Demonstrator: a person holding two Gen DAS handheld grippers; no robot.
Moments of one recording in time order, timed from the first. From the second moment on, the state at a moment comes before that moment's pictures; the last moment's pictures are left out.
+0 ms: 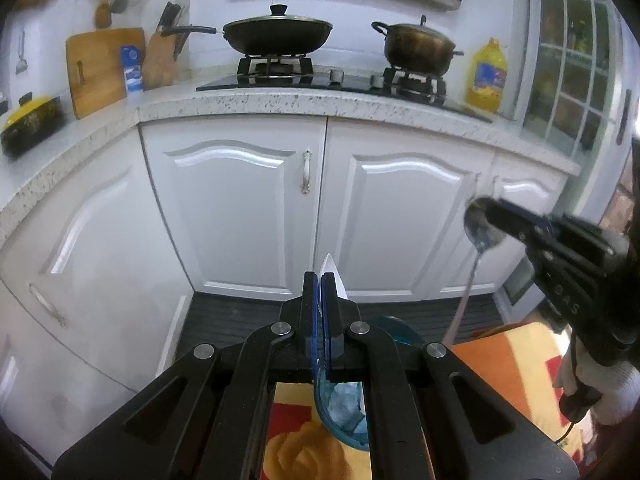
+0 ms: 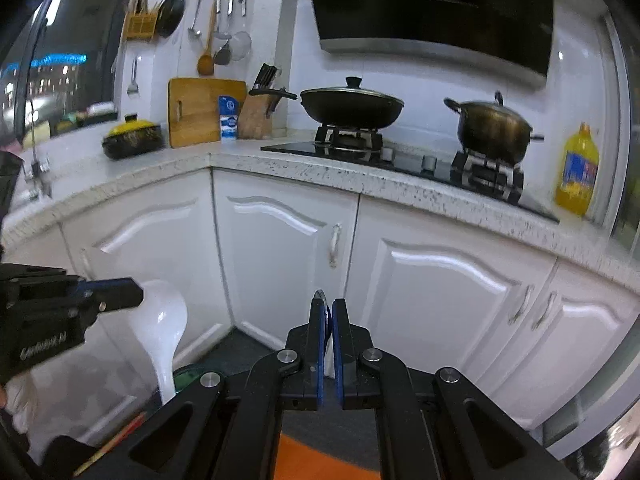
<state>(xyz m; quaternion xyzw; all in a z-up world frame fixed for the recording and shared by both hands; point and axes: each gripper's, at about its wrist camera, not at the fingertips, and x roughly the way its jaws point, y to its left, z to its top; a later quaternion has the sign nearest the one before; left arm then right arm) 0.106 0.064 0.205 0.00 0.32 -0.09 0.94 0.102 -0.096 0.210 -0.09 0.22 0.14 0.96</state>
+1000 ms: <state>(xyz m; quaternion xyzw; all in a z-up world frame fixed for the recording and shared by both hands) 0.077 0.066 0.147 -0.03 0.39 -0.07 0.92 0.086 -0.100 0.147 -0.02 0.34 0.25 0.90</state>
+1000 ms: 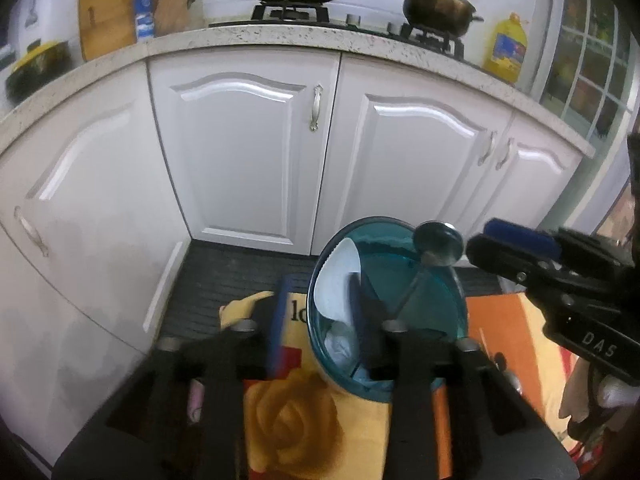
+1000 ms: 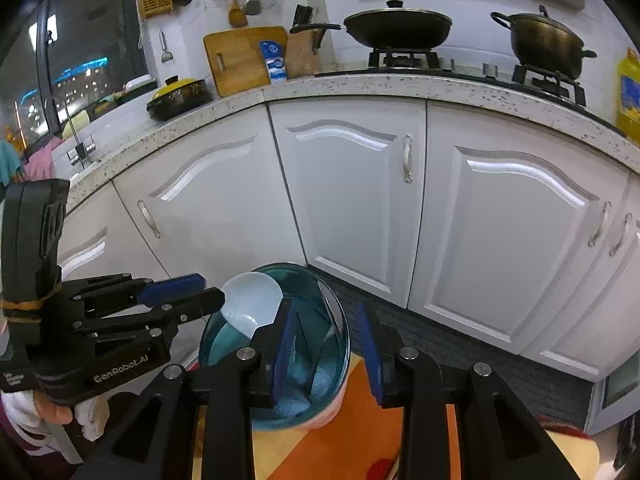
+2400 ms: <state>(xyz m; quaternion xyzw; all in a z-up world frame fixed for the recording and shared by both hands) -0.039 -0.017 0.150 0.00 0.37 -0.10 0.92 -0.071 -0.214 0.120 0.01 0.39 0.09 0.92</state>
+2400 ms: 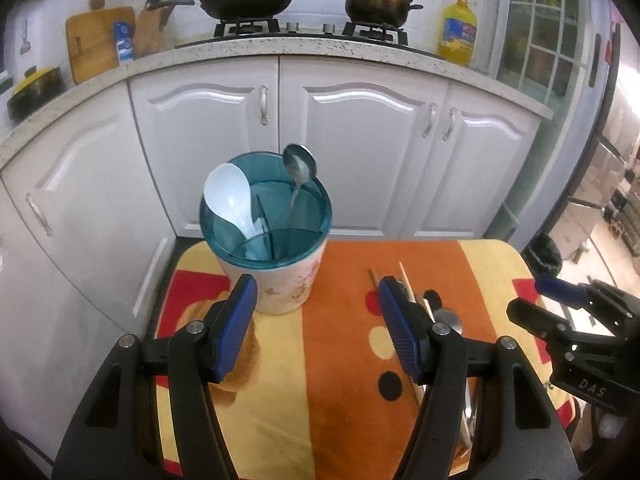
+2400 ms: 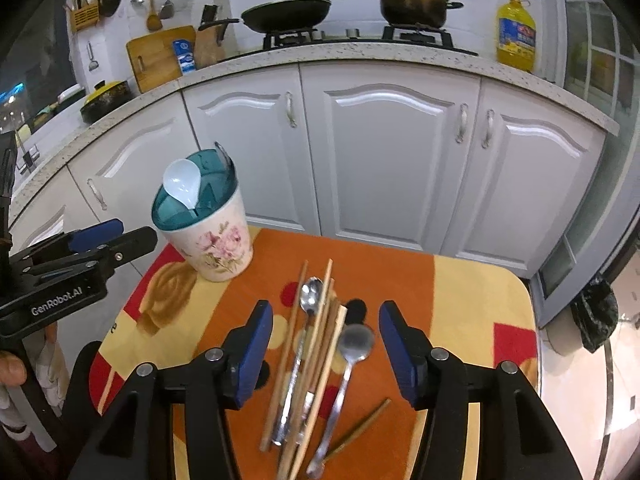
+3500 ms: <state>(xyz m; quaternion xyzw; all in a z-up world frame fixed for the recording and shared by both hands) -0.035 -0.041 0.111 0.01 0.41 -0.14 0.90 -0.065 -0.238 0.072 0.03 0.45 0.07 0.89</state>
